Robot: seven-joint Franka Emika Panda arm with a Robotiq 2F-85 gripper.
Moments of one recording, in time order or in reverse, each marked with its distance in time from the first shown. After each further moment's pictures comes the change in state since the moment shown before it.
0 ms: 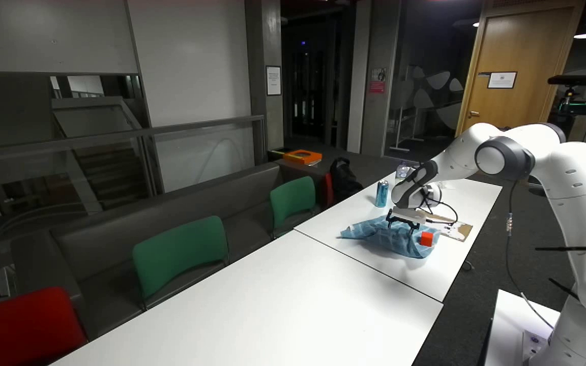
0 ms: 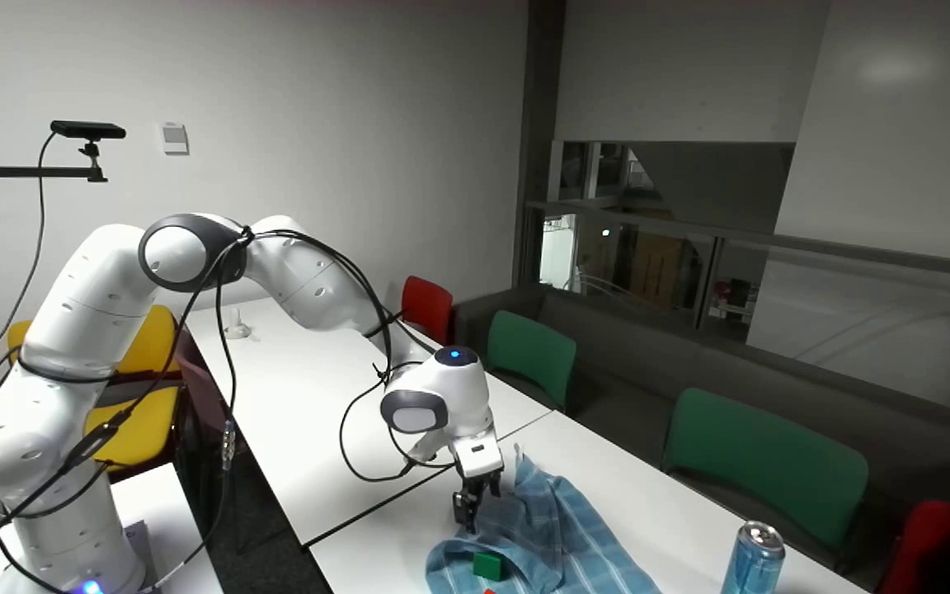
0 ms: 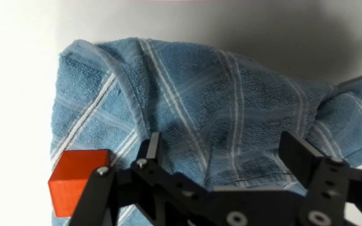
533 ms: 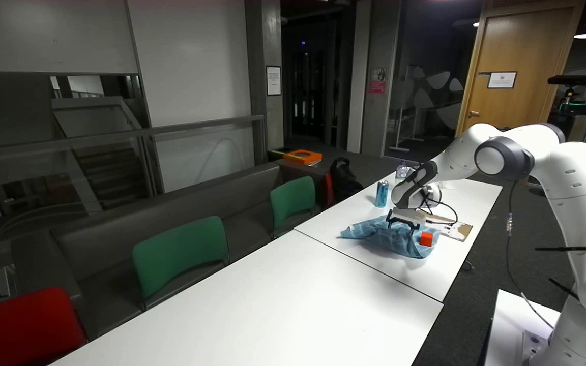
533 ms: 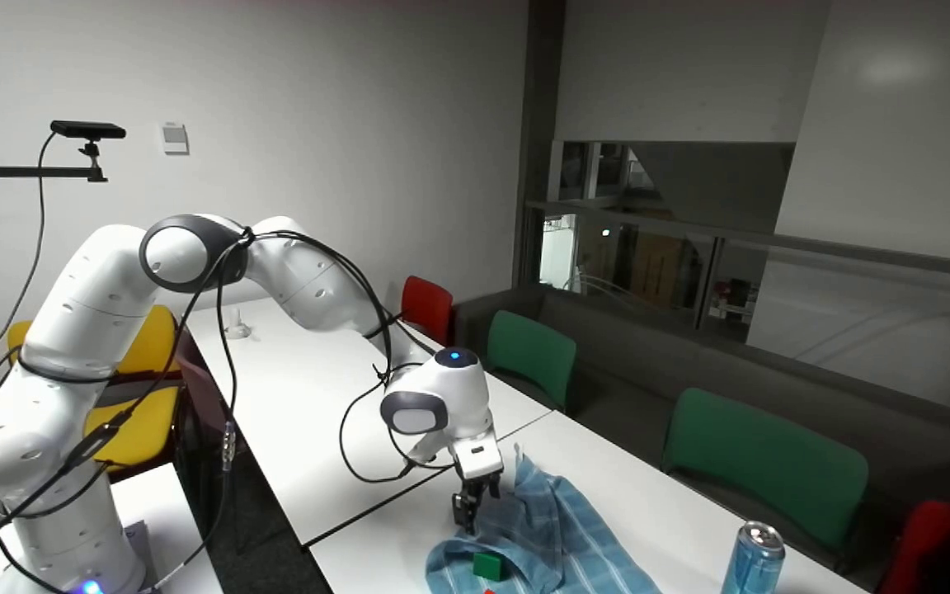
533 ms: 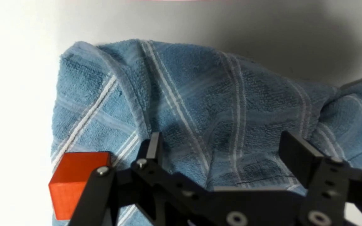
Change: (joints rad) arm -0.001 0.005 0.001 0.000 0.000 0.000 0.000
